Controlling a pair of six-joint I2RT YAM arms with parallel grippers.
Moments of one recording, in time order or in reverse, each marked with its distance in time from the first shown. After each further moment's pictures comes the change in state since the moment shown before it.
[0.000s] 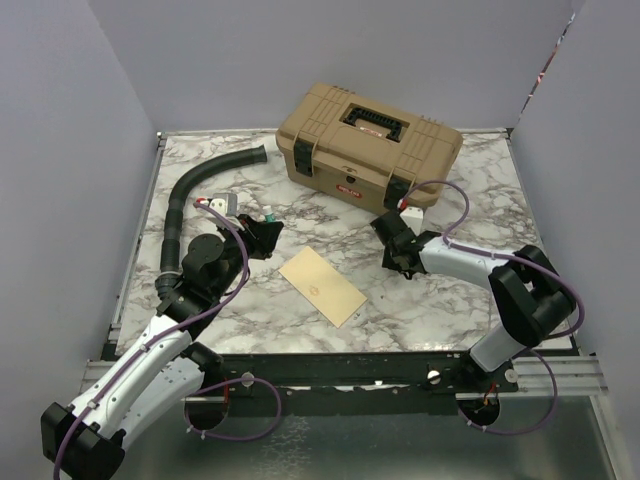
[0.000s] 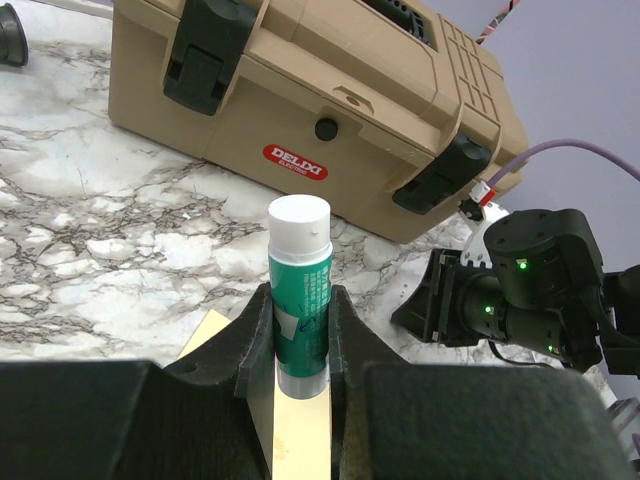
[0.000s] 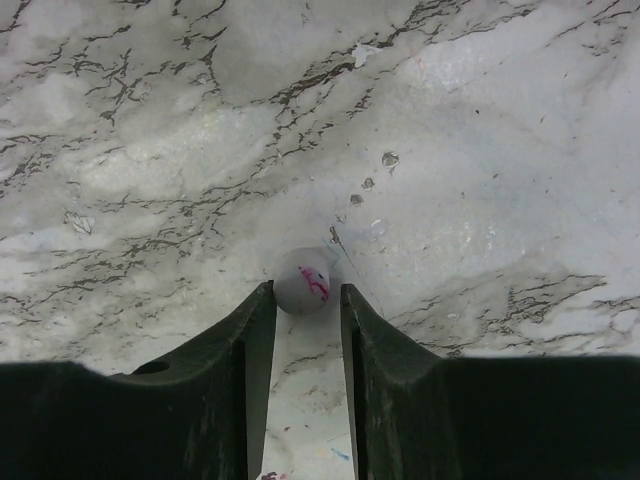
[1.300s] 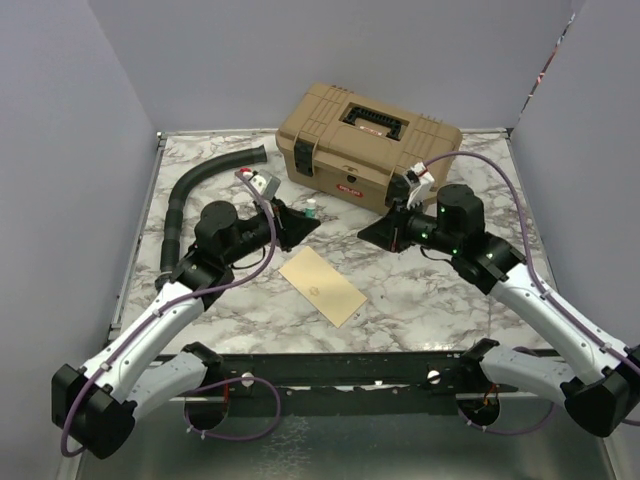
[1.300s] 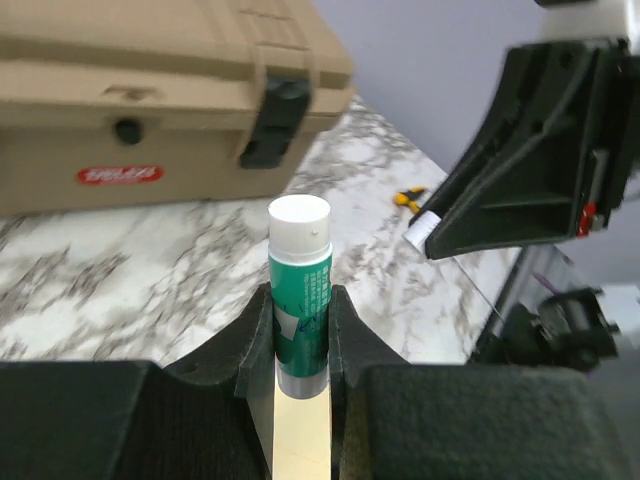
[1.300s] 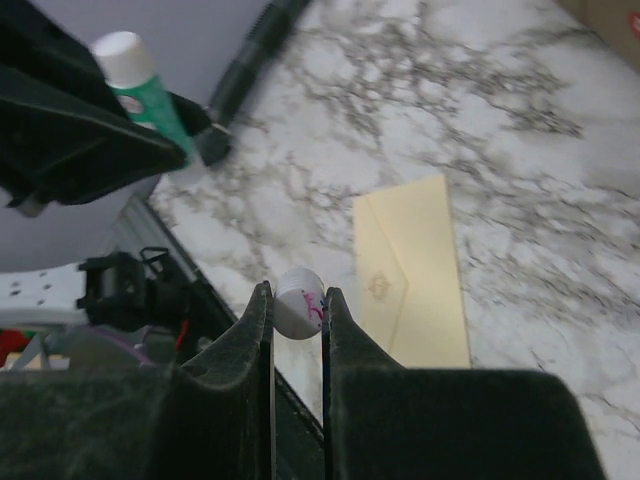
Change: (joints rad) left arm 0.000 0.207 0.158 0.057 0.437 0.129; right arm -0.018 -0.555 0.084 0.087 -0.742 -0.249
